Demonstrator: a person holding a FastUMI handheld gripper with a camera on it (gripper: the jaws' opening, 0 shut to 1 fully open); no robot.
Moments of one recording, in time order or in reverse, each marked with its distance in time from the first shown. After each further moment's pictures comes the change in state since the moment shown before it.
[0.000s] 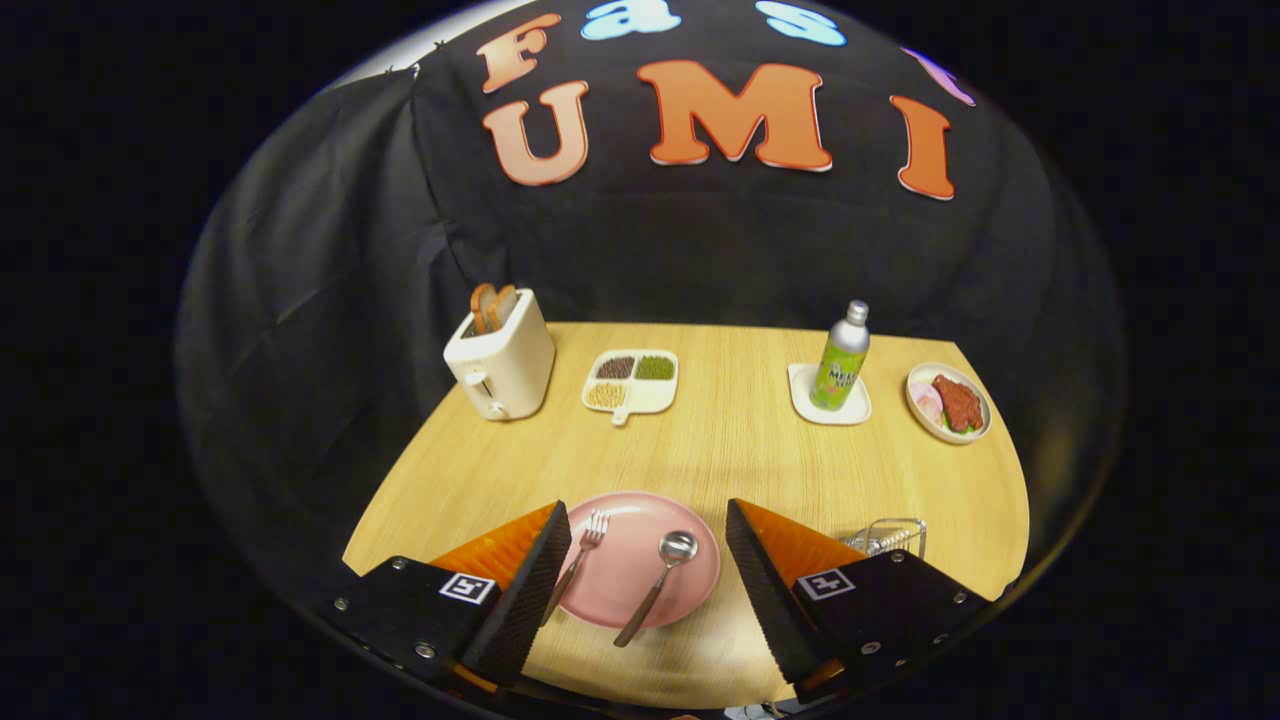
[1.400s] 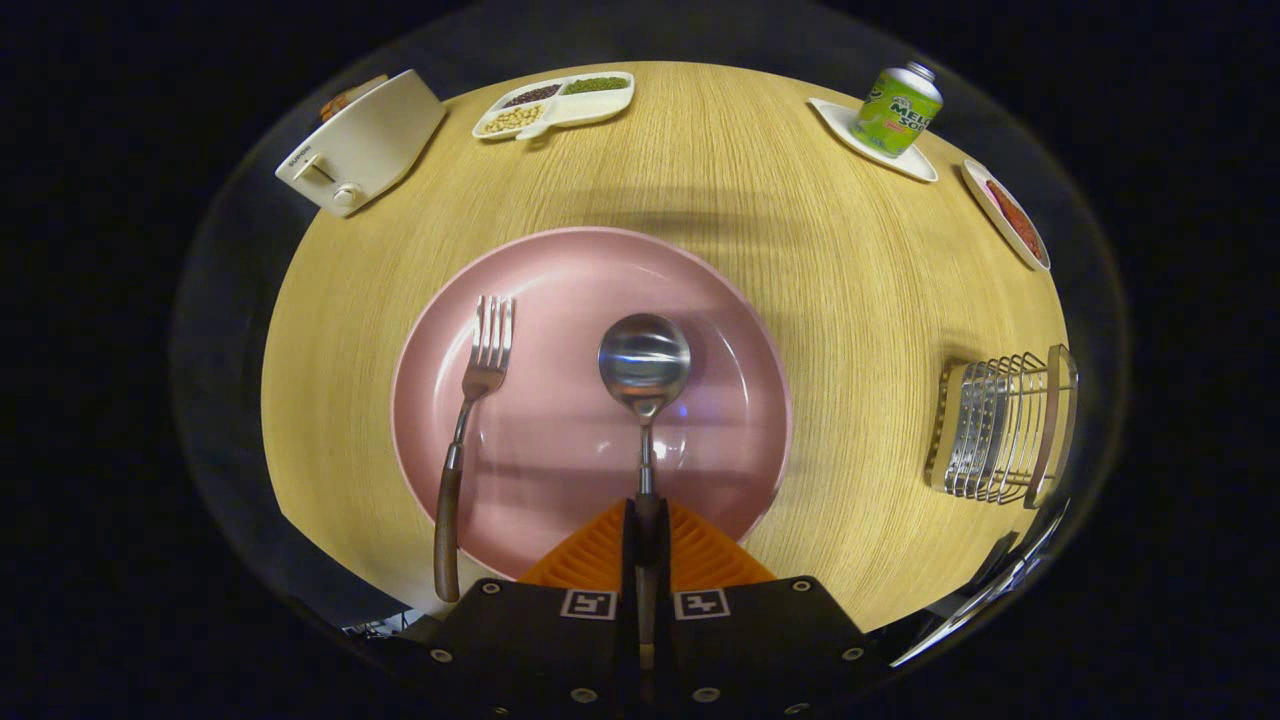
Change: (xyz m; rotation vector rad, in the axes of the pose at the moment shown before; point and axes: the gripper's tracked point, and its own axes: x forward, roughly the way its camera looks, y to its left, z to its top) arm 0.101 -0.001 -0.163 0.051 0.632 -0.099
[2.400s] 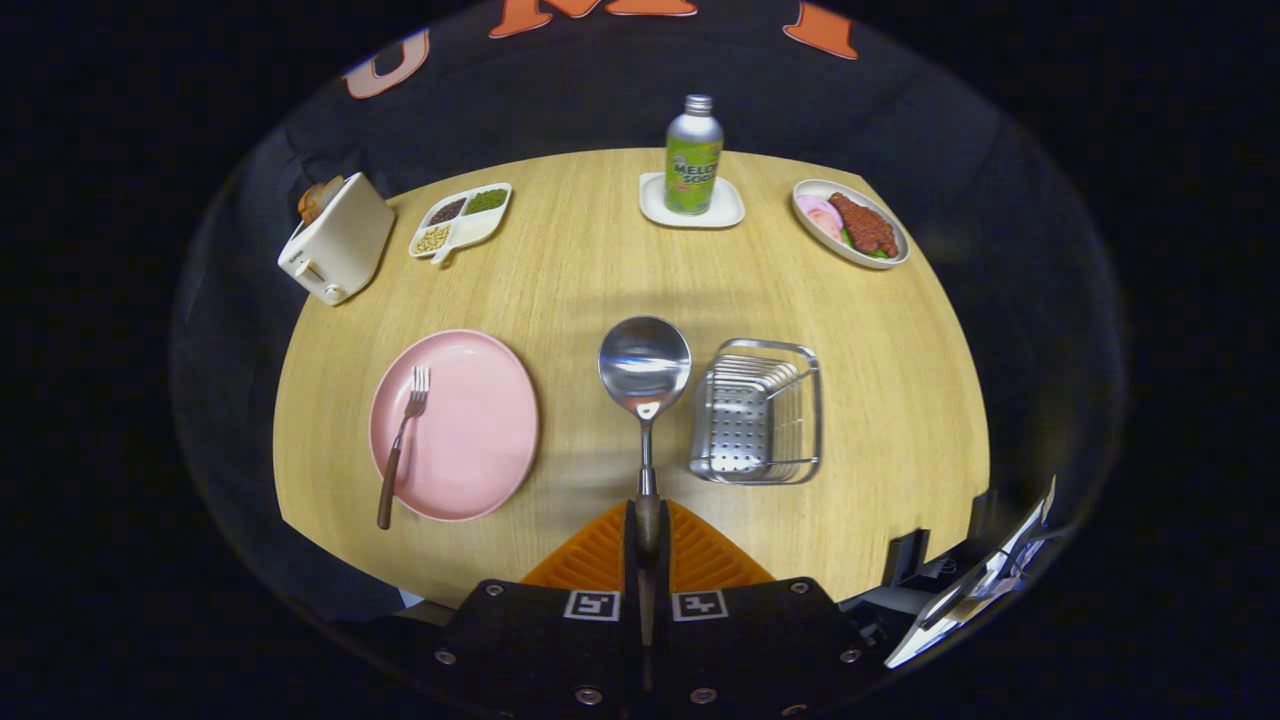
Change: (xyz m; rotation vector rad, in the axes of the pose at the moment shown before) arm -0.124 -0.172 -0.018 0.161 -0.199 -0.104
